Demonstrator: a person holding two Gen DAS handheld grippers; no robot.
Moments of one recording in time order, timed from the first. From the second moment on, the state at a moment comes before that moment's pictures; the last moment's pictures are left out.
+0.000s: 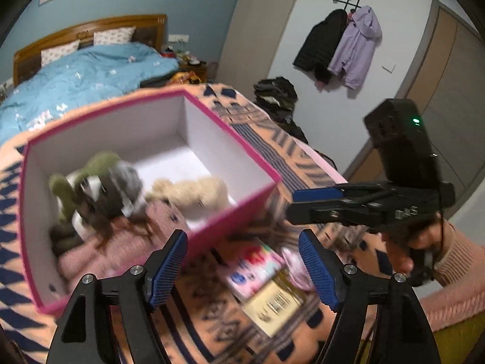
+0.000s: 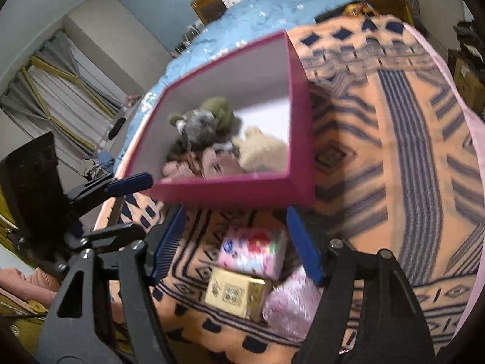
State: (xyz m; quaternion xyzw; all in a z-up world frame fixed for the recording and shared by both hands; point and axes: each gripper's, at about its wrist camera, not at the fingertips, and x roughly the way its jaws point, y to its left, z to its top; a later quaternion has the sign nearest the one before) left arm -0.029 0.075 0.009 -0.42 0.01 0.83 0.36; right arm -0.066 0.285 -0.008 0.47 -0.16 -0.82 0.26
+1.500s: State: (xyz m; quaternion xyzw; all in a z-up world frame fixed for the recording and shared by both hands) left arm -0.046 0.102 -0.089 -0.57 -0.10 0.75 0.32; right arm -0.066 0.274 -0.075 0.55 -0.16 -0.79 0.24
